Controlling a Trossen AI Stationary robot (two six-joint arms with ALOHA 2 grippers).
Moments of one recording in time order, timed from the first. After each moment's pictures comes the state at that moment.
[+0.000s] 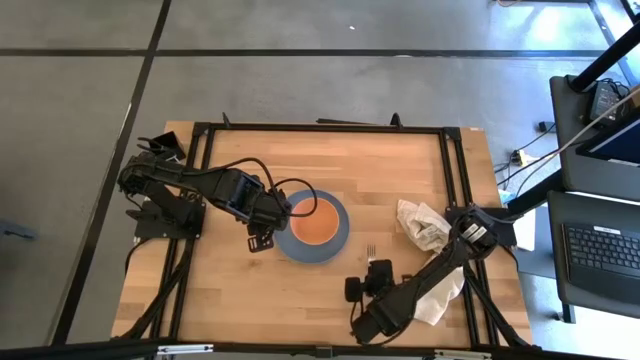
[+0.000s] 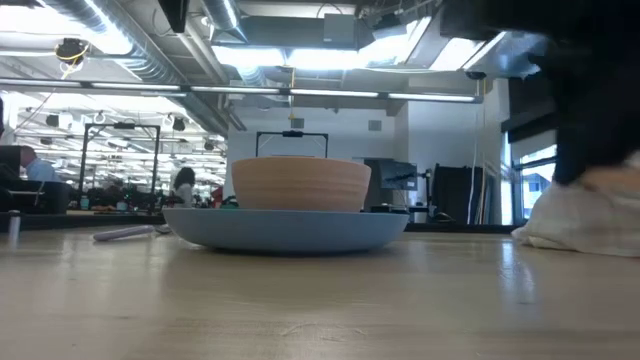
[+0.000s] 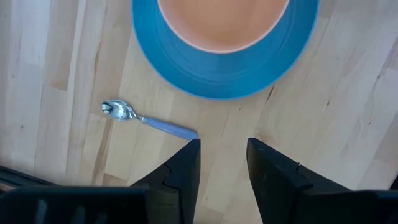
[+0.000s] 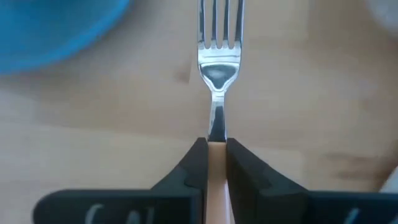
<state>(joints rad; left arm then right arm) -0.25 1.60 1.71 -1.55 -0.17 -0.55 0.69 2.17 1.71 -1.38 0.43 2.26</state>
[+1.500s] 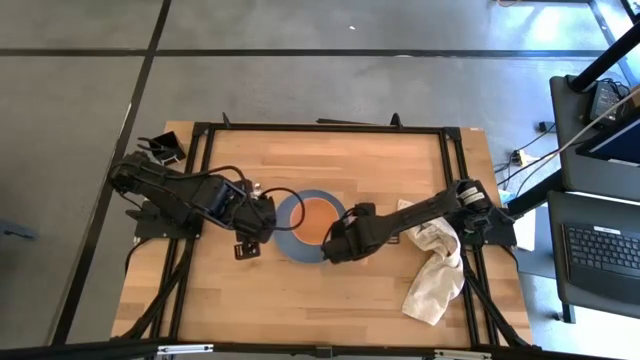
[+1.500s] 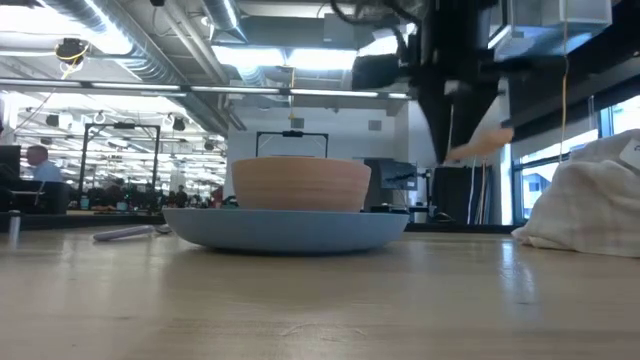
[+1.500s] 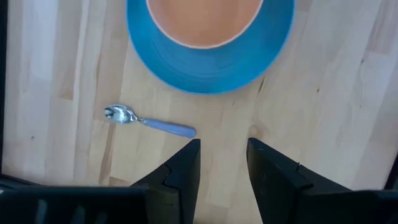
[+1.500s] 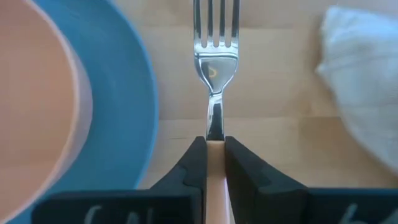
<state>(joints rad) -0.36 1.54 1.71 -1.57 -0.22 -0.57 0.31 2.03 1.65 -1.37 0.36 1.92</state>
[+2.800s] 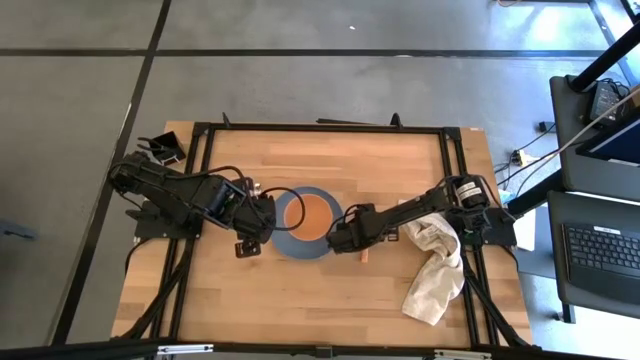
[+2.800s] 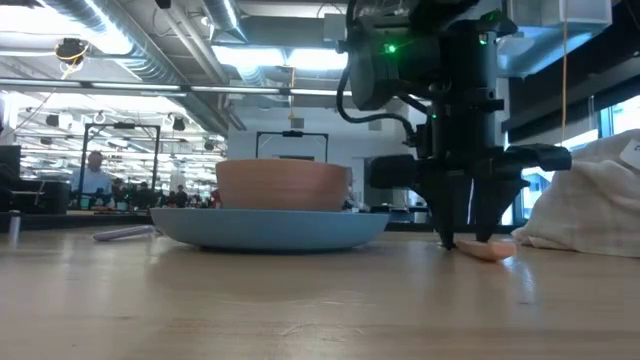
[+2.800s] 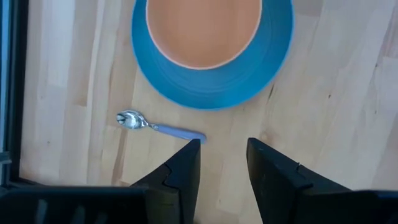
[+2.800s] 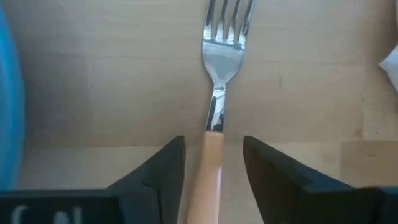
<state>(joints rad) -0.36 1.54 1.71 -1.57 -0.26 -0.55 0.23 2.03 1.33 -1.02 0.26 1.79</state>
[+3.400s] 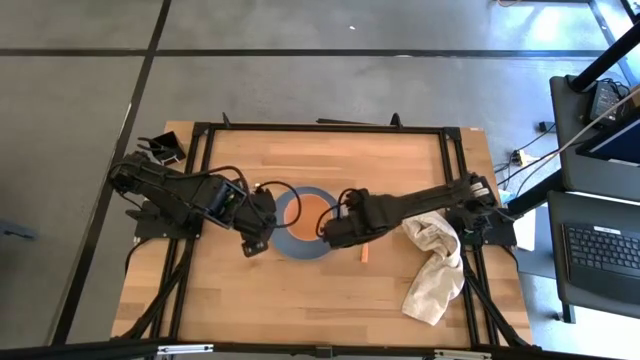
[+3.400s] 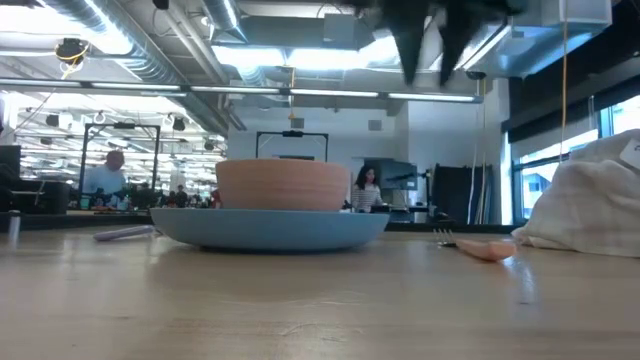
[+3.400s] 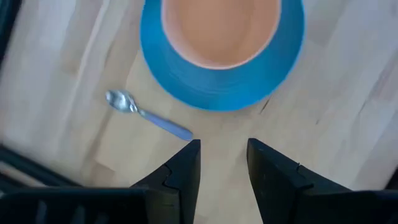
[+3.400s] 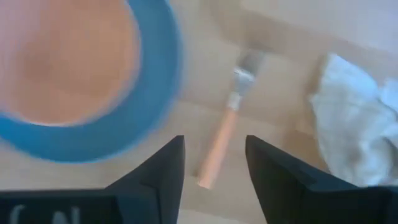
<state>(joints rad) -0.35 1.54 1.71 -1.57 -0.26 -0.79 0.27 1.98 1.93 -1.55 0.31 1.58</state>
